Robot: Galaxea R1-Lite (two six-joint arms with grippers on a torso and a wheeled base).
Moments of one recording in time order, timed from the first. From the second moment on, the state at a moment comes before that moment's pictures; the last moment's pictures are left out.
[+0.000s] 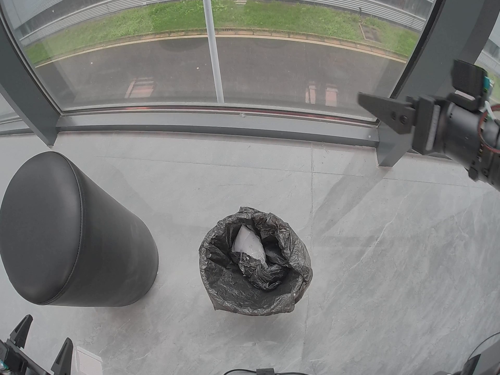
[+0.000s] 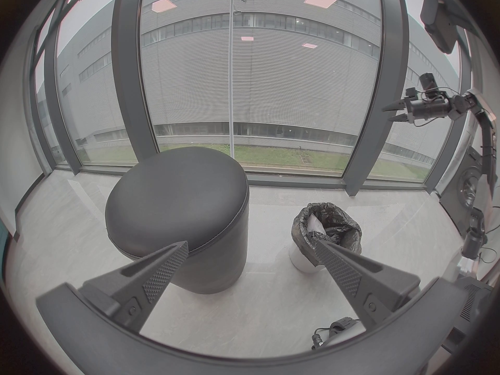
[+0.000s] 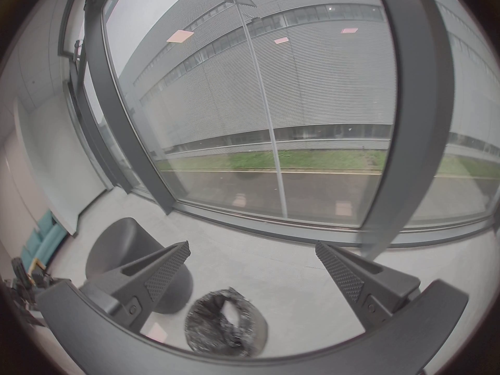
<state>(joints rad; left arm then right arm) -0.07 0.09 -0.02 0.00 -0.01 0.00 0.73 1.35 -1.04 -0.31 -0.34 0.04</state>
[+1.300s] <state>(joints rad) 0.00 0.02 -0.02 -0.02 -0.01 0.00 0.01 0.05 -0.51 0.27 -0.47 -0.03</state>
